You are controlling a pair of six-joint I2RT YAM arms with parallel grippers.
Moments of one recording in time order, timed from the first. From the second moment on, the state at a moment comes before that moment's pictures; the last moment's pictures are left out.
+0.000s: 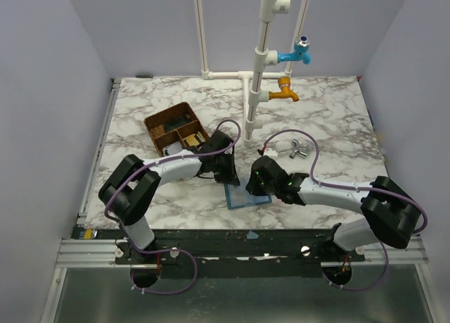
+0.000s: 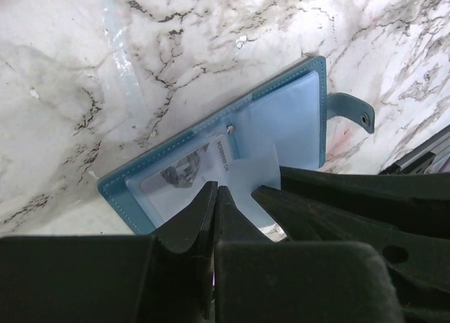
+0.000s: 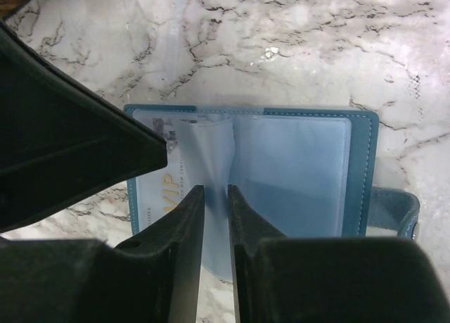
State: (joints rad) left arm -0.71 1.67 0.96 -0.26 0.33 -0.77; right arm 0.91 1.42 0.66 -0.06 0.20 0.76
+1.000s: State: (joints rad) left arm -0.79 1.78 1.09 -0.28 0.32 -0.77; right arm 0.91 1.28 0.67 -0.24 0.29 0.82
